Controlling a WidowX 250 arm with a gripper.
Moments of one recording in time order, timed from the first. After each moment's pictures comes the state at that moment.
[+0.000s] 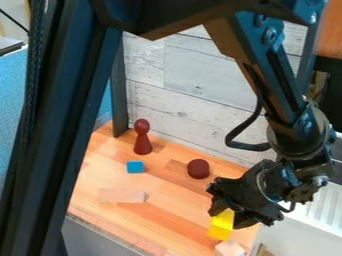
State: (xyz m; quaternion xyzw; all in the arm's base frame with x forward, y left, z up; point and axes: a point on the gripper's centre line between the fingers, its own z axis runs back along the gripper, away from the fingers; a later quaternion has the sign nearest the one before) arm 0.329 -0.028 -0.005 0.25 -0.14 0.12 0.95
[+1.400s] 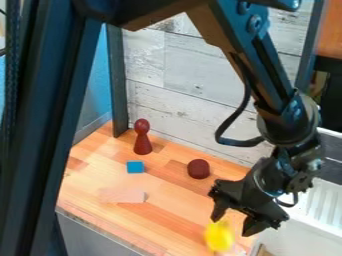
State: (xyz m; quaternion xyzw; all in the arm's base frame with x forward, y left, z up) arm 0.326 -0.035 -0.007 0.18 -0.10 0.12 0.97
